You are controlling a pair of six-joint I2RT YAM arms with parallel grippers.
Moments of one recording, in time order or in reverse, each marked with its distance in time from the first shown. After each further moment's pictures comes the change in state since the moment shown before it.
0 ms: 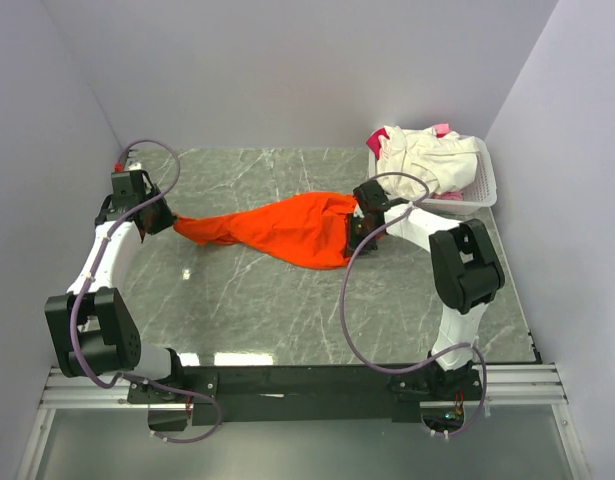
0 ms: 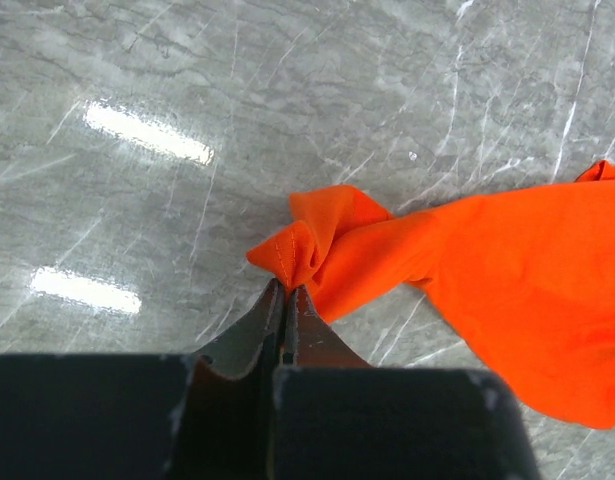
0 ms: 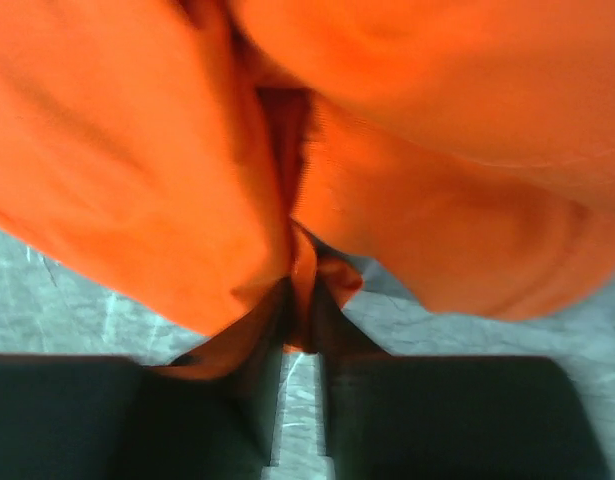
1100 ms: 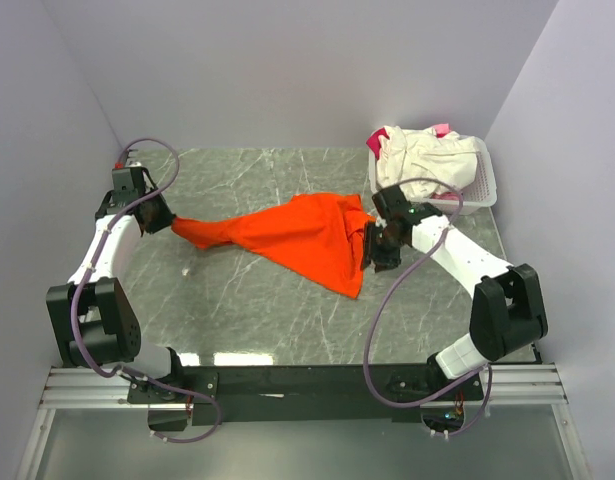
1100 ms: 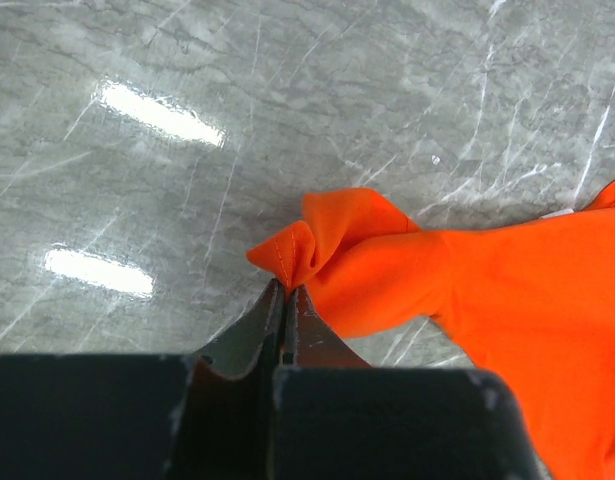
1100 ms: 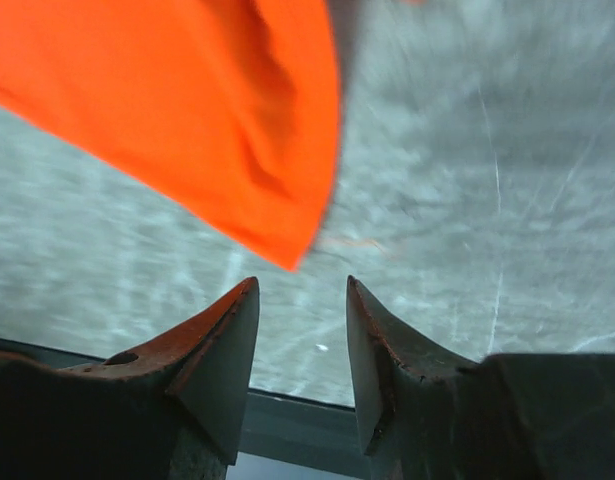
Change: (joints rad) left arm 0.006 0.055 0.044 -0.038 -0.025 0.005; right arm 0.006 -0.351 -0.059 -0.335 0.064 0.074
